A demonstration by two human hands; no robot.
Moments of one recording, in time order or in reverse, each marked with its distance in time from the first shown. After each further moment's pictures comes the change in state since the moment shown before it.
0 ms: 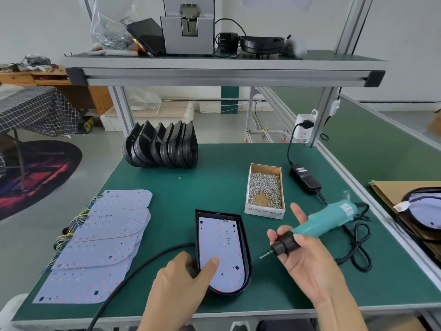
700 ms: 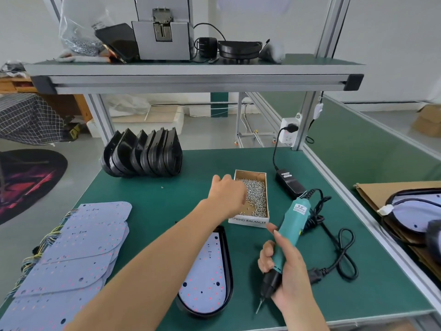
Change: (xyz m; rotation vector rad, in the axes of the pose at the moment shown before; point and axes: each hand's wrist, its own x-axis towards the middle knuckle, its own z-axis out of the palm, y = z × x) left_hand 0.157 0.175 0.071 0.859 -0.092 0.743; right_hand 0.022 0.020 -0.001 -0.011 0.214 -0.099
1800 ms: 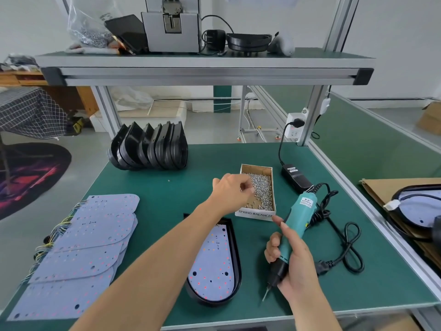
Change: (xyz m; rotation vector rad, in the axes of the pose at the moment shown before) left_hand -0.007 -0.016 0.030 -0.704 0.178 -0.092; right_hand -0.002 0.001 0.000 -0.032 0.023 -0.003
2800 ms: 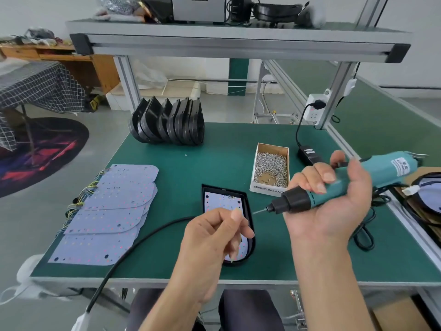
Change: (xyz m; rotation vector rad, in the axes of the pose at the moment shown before) left_hand -0.223 0.043 -0.042 -1.189 0.188 -0.216; right_hand -0.055 -0.060 0.111 0.449 -0.189 -0.281
